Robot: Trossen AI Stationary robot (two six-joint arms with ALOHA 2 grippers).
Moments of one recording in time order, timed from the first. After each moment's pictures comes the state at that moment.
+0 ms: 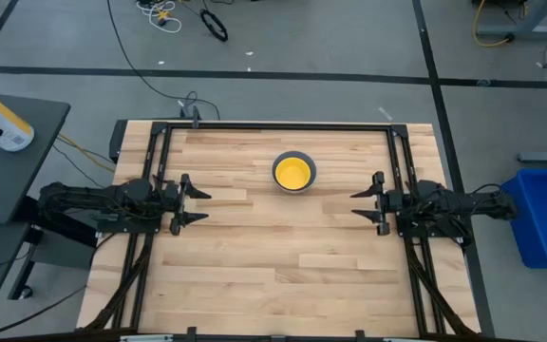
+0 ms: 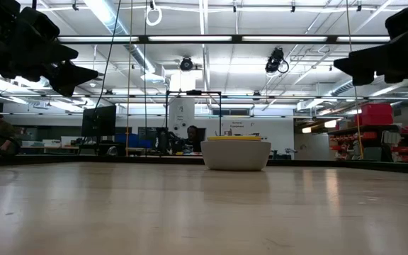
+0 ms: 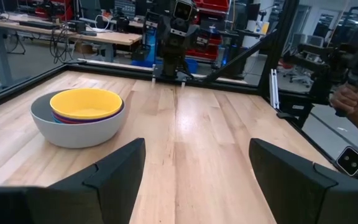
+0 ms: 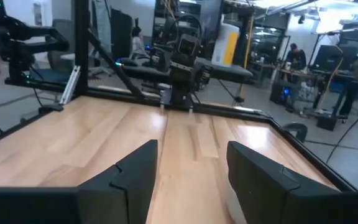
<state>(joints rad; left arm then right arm) -0.05 0.07 0.02 -0.03 -0.03 -0.16 0.05 0.00 0.01 0.01 0.02 -0.15</state>
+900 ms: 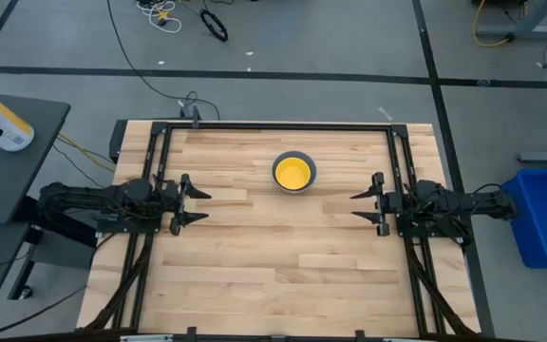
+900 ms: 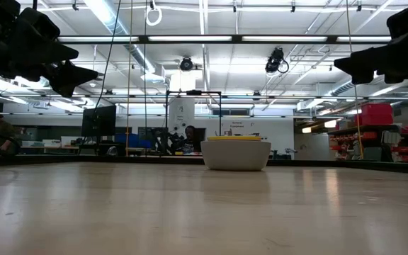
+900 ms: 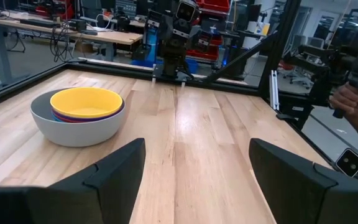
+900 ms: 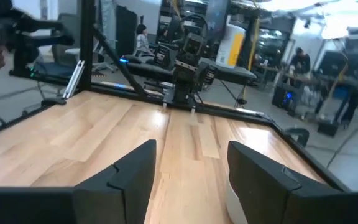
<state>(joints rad) -0.05 0.07 0.02 -0.03 -0.03 -0.17 0.05 0.01 0.01 0.01 -0.01 -0.19</state>
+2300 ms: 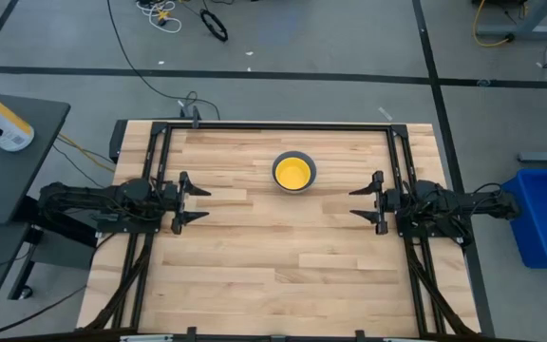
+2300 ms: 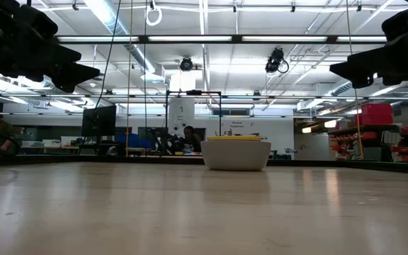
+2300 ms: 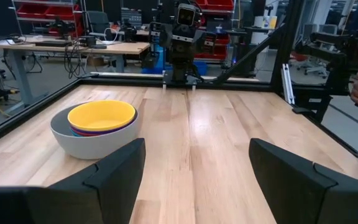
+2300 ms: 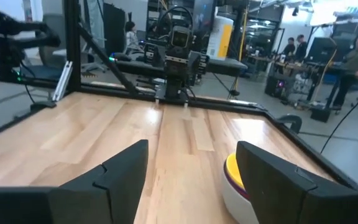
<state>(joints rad) -0.05 0.07 0.02 0.01 -0.07 -0.05 0.05 0.03 0.01 0.02 0.04 -0.14</state>
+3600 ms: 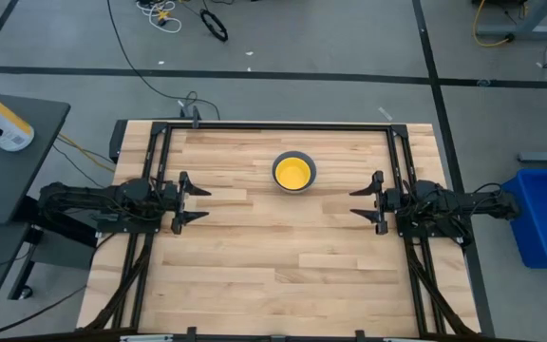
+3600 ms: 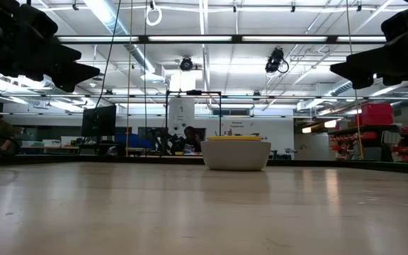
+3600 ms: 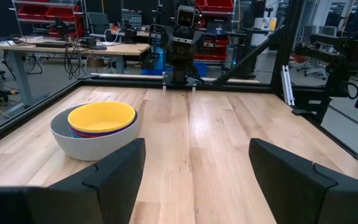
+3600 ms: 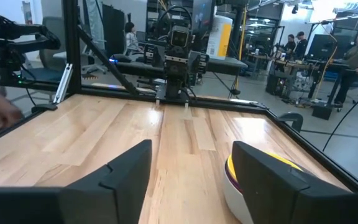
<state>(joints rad) -0.05 0.07 0.03 0.01 -0.07 -0.06 0.05 0.03 0.01 0.02 0.04 -0.12</state>
